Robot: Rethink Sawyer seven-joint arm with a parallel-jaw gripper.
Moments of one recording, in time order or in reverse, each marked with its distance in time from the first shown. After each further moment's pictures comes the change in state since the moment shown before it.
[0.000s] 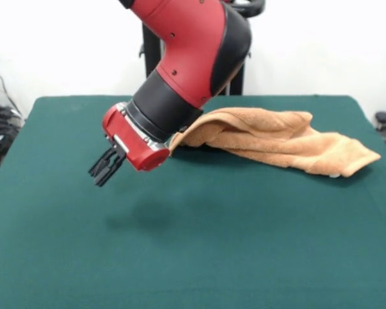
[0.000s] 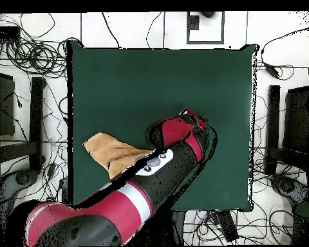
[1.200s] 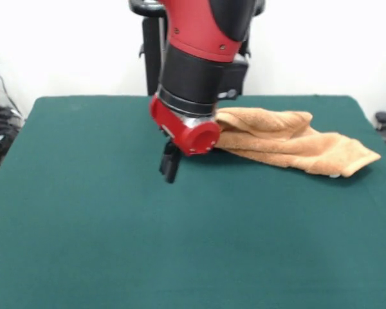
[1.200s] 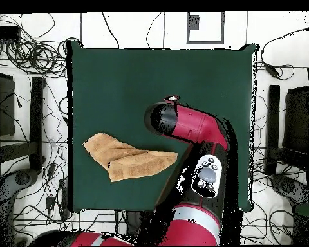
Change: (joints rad) arm -0.215 -0.377 0.460 0.081 0.000 0.257 0.000
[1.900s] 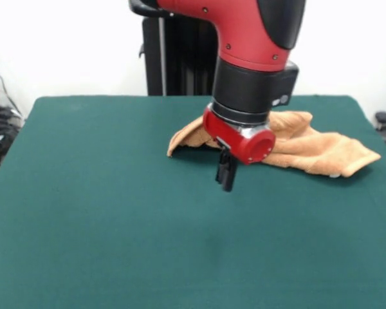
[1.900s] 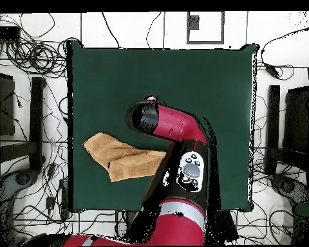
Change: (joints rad) arm 0.030 -0.005 0.091 0.038 0.068 0.002 0.000
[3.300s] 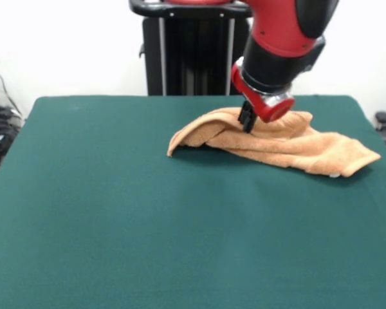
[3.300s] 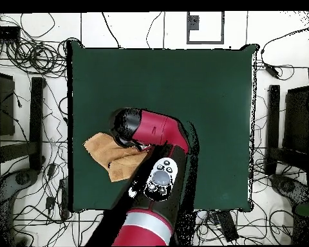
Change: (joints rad) arm 0.140 0.030 -0.143 0.001 0.026 0.437 0.029
